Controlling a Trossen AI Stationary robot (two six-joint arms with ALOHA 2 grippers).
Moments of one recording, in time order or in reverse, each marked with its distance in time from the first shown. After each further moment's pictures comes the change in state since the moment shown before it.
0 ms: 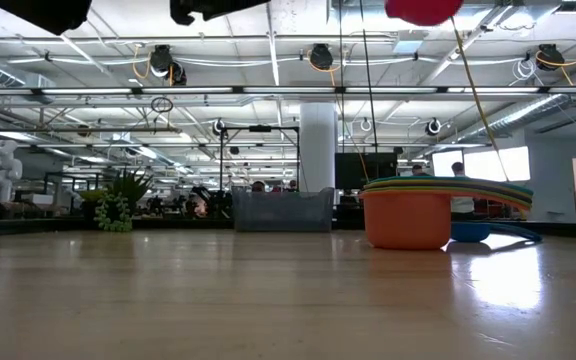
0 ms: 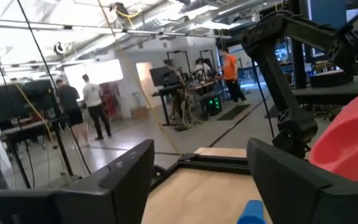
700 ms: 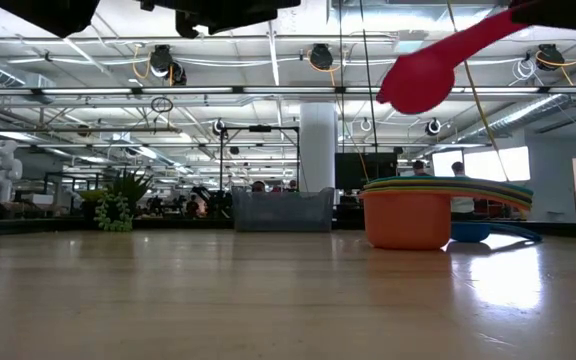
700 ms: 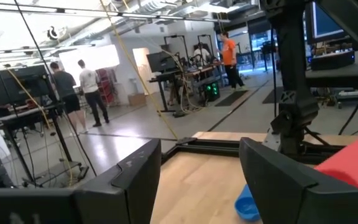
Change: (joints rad) left arm 0.024 0.000 0.000 -0.113 0.001 -0.094; right arm -0.052 0.302 -0.001 -0.115 0.043 -0.001
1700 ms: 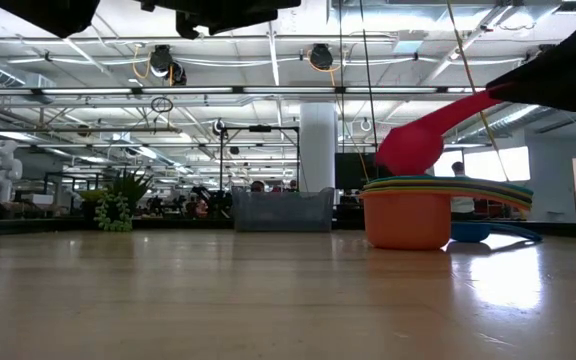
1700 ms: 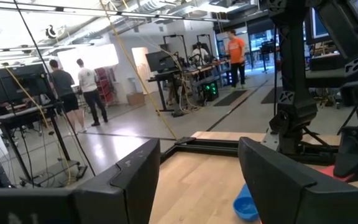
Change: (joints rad) left arm 0.001 0.000 0.000 0.001 0.001 -0.004; right arm -0.076 0.050 -0.131 0.035 -0.059 0.190
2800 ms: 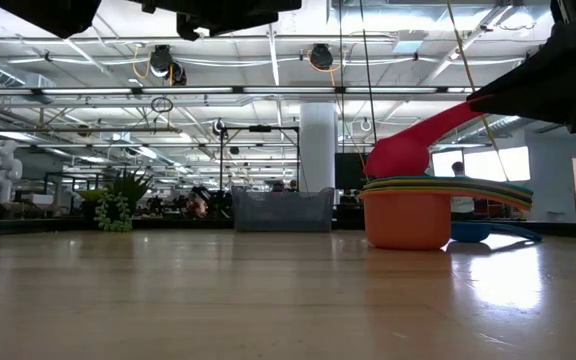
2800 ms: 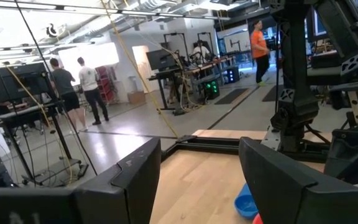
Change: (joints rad) left arm 0.004 0.000 0.000 -0.013 0.001 -0.008; right arm -0.070 0.000 -0.006 0.037 -0.057 -0.005
